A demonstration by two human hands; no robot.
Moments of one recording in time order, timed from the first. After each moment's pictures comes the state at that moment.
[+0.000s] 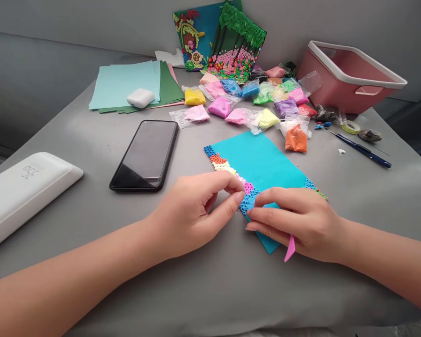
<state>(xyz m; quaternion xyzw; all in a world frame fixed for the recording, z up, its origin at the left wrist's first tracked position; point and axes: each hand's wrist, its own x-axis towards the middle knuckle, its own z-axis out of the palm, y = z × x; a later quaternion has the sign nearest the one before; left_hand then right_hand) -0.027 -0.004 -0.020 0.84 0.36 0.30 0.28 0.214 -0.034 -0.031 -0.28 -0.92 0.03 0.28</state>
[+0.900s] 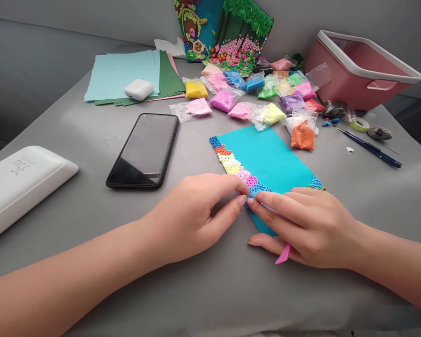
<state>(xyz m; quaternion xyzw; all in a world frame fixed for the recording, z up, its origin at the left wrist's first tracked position) -0.030 -0.002 -0.022 0.86 0.32 0.27 0.28 0.213 -0.035 -0.026 -0.24 -0.94 -0.12 0.21</state>
